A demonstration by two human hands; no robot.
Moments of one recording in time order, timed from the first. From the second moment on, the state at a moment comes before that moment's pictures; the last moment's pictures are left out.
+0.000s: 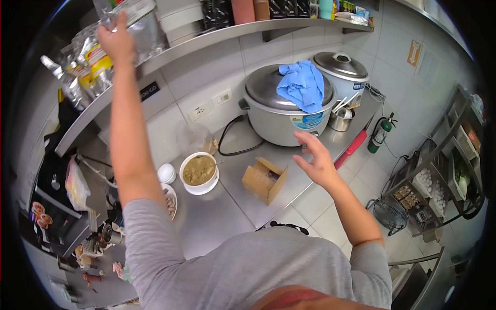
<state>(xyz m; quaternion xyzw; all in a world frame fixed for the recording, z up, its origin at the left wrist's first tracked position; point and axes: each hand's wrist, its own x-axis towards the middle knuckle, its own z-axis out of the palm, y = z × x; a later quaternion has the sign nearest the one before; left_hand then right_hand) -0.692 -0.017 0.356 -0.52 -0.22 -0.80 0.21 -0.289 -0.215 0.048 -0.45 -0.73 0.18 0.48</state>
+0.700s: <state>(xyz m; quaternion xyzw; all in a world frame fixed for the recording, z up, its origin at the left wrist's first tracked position) -0.528 -0.057 0.268 -0.59 -0.39 -0.63 0.32 -0.007 0.053 0.051 -0.46 -0.71 0.25 0.47</state>
